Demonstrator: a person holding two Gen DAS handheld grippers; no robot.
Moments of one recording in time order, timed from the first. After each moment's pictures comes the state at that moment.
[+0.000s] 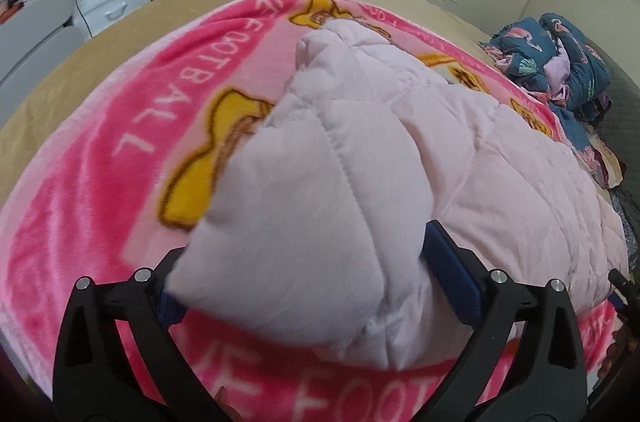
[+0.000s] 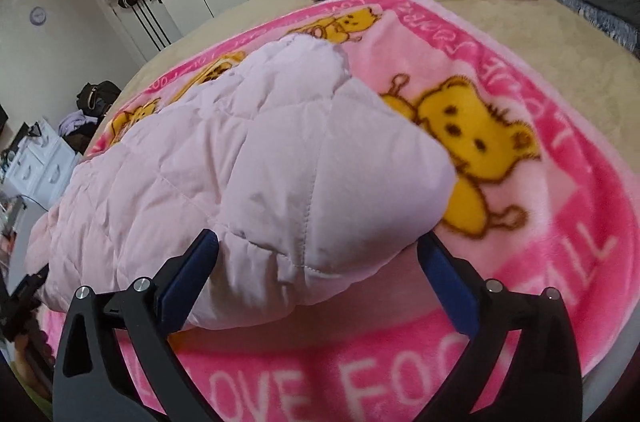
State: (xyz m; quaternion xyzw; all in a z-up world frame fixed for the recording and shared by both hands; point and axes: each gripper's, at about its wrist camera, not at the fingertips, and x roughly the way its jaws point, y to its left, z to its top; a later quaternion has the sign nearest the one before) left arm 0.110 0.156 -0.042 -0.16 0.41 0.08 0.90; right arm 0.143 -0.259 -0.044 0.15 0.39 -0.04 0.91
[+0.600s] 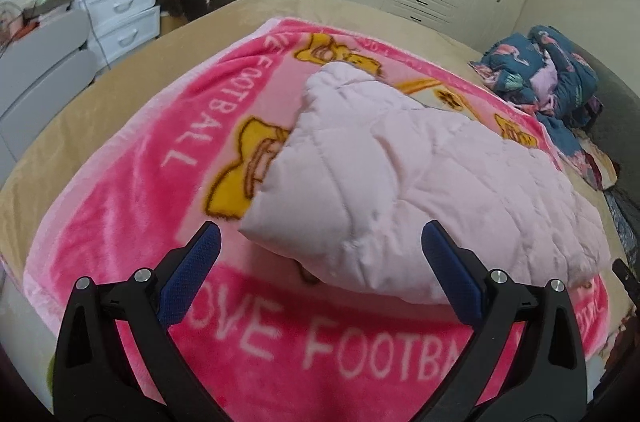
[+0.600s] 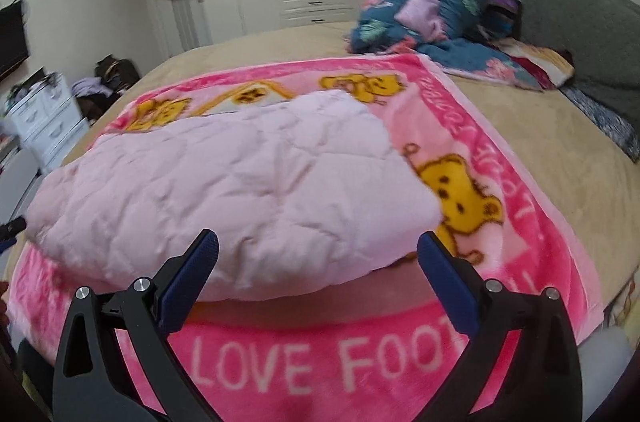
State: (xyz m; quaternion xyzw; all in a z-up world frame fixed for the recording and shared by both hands) left arm 0.049 0.144 0.011 -0.15 0.36 0.08 0.92; right arm 0.087 -0.210 0.009 0.03 0.33 -0.01 0.94
